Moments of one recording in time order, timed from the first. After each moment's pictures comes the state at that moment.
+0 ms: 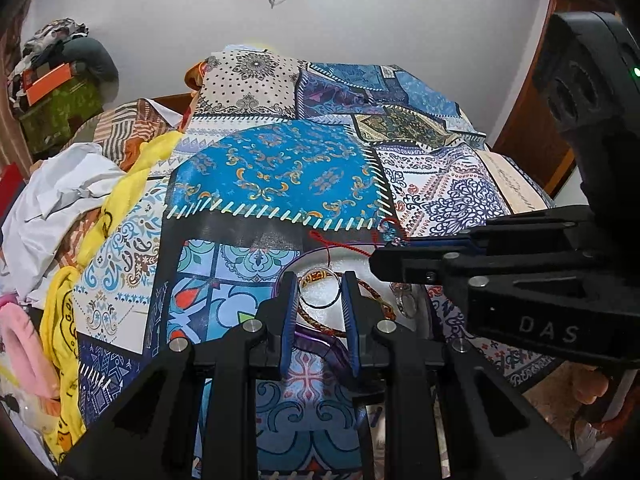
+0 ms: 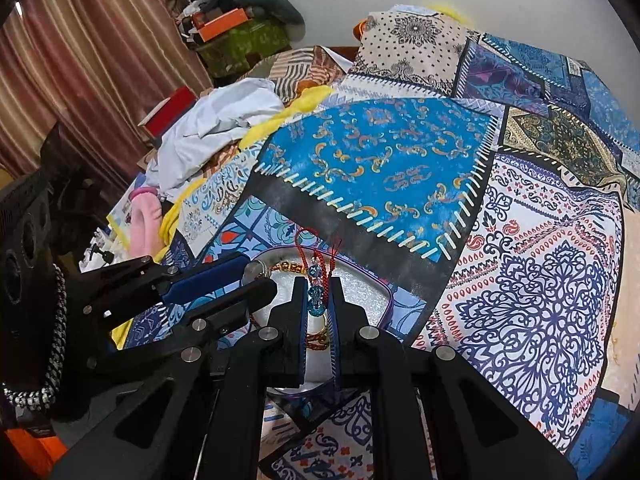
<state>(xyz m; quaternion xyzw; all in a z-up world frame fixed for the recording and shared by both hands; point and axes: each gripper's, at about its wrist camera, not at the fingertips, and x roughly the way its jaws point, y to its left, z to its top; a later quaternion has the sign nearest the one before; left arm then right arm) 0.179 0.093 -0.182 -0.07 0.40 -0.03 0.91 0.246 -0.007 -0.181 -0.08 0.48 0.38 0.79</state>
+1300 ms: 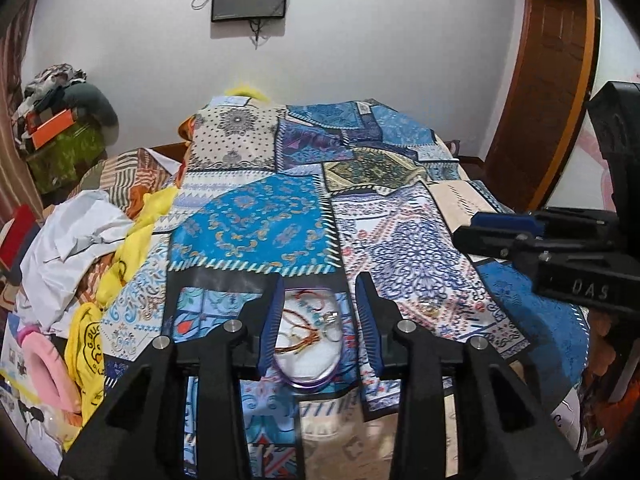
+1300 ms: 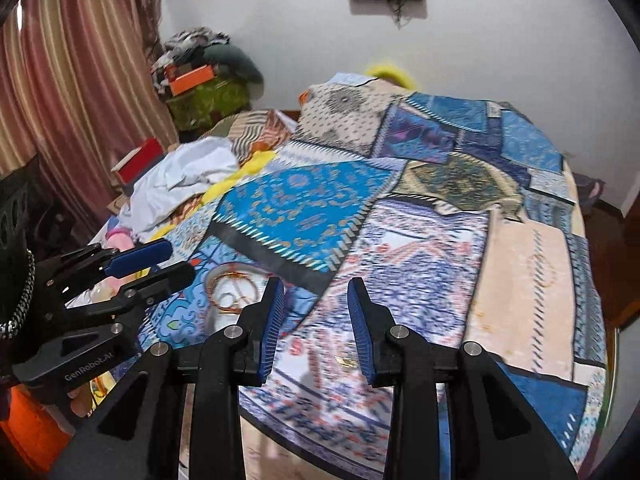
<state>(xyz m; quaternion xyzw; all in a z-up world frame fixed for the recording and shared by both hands) 0.153 0.041 -0.107 -0.04 0.35 -0.03 0.94 0.220 -0.107 -0.111 -0.07 0.38 0.31 0.87</state>
